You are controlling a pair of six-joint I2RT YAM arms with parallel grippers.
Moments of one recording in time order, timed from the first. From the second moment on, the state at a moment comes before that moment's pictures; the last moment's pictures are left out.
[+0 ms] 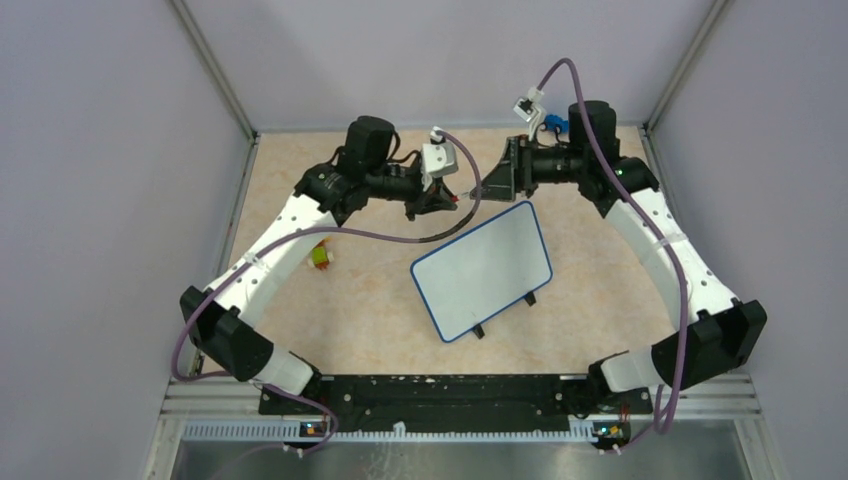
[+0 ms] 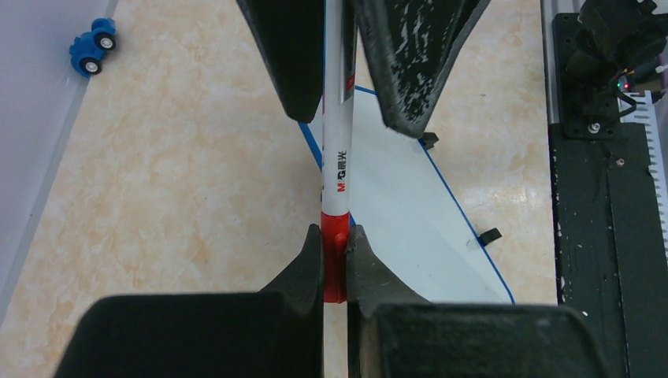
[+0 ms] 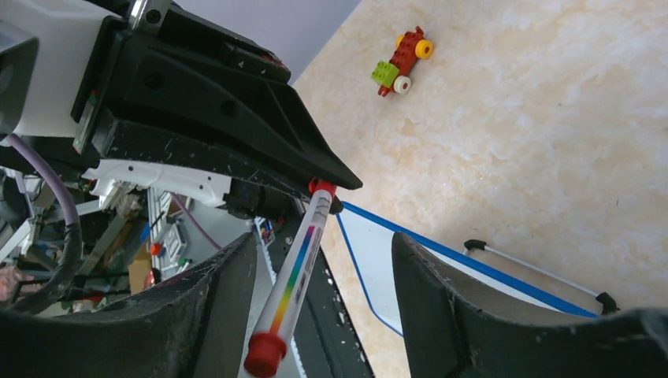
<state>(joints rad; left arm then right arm) -0.57 1.49 1.57 -0.60 0.77 0.48 0.35 1.39 1.48 -0.54 -0.92 0.33</state>
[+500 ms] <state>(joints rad) -0.67 1.49 1.57 -0.72 0.64 0.62 0.40 1.42 1.48 -0.65 -0.90 0.25</state>
